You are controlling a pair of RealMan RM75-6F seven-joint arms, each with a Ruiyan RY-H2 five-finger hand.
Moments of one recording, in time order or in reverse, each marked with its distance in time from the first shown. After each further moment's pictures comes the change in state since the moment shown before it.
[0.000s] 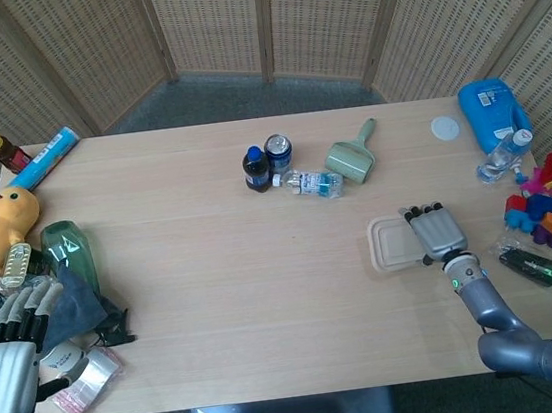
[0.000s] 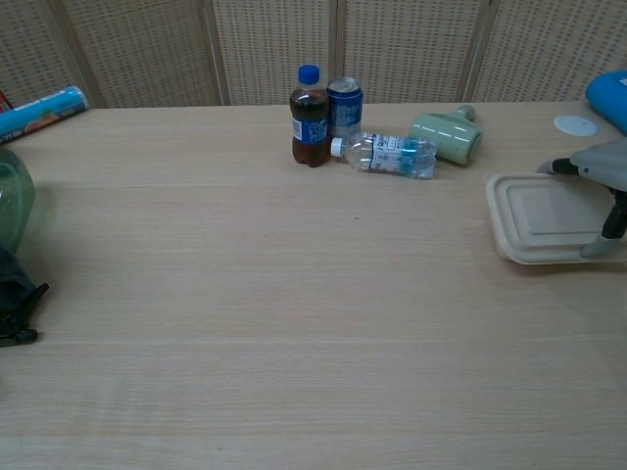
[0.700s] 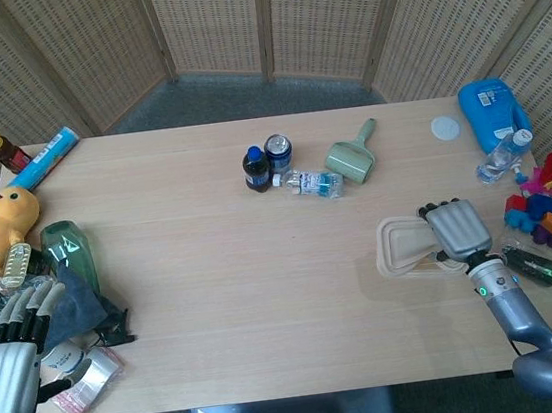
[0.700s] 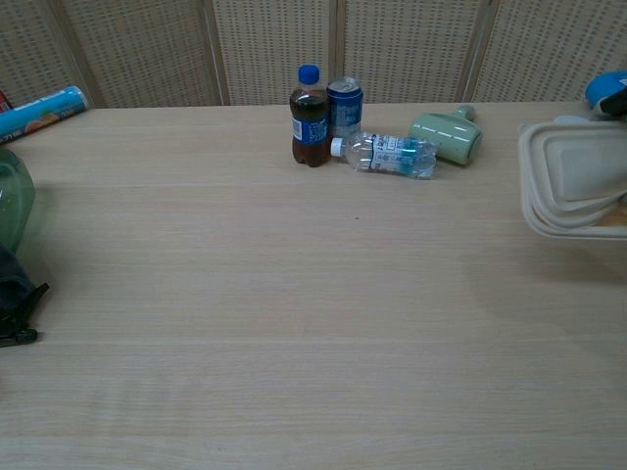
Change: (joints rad) left arm -0.001 0.008 0.006 -0.014 0.011 -0.001 -0.027; right arm -0.082 0.244 0.026 -0.323 -0.147 0.215 0.008
